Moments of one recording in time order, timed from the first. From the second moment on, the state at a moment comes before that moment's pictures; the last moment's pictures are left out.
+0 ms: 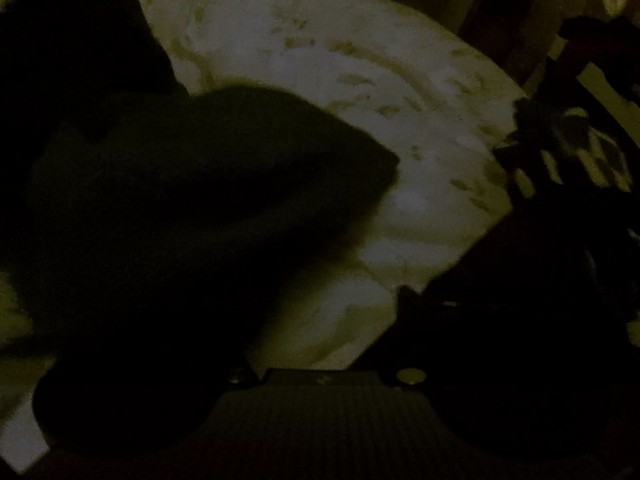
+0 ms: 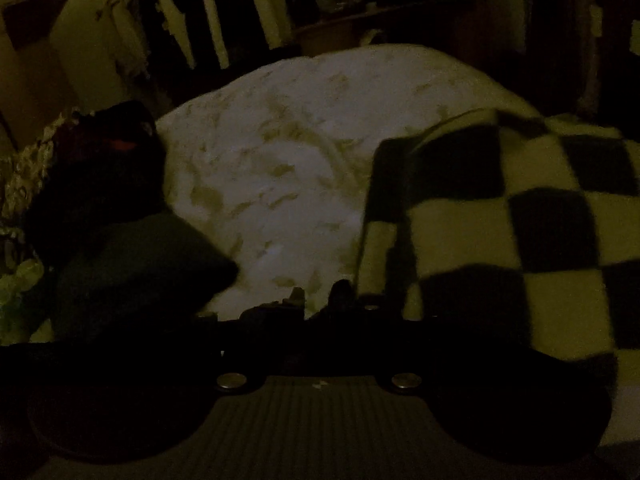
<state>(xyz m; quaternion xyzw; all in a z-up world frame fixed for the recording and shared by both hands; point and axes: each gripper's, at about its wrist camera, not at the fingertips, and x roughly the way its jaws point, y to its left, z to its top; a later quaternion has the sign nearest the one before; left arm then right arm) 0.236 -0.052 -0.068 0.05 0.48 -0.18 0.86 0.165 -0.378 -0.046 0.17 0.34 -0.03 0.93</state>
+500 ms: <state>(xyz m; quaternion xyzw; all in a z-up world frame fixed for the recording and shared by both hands) 0.088 -0.004 -0.003 0.19 0.45 -0.28 0.83 -0.035 -0.265 -0.020 0.17 0.46 0.30 0.82</state>
